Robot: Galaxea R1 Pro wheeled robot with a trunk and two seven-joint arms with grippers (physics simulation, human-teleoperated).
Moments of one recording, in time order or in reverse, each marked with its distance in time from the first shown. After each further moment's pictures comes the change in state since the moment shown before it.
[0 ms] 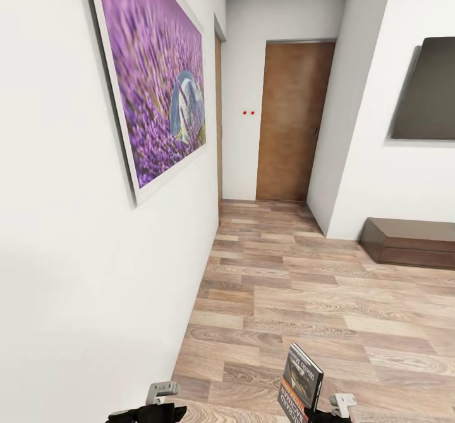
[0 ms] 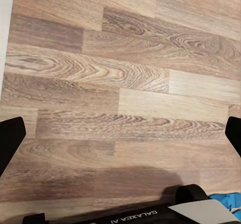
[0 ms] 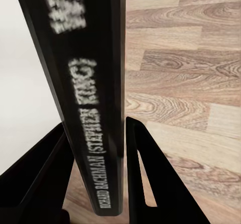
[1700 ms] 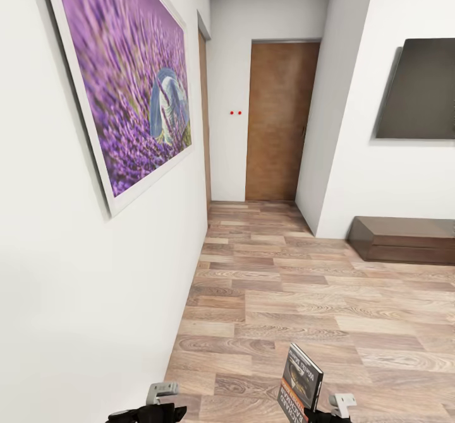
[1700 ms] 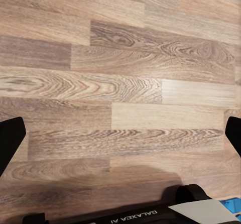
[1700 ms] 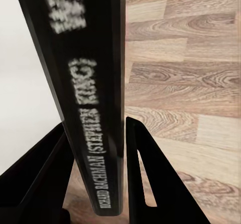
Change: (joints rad) left arm 0.000 0.000 0.000 0.001 0.000 0.000 0.000; right arm 0.000 0.000 0.000 0.001 0.001 0.000 0.002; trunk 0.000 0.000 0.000
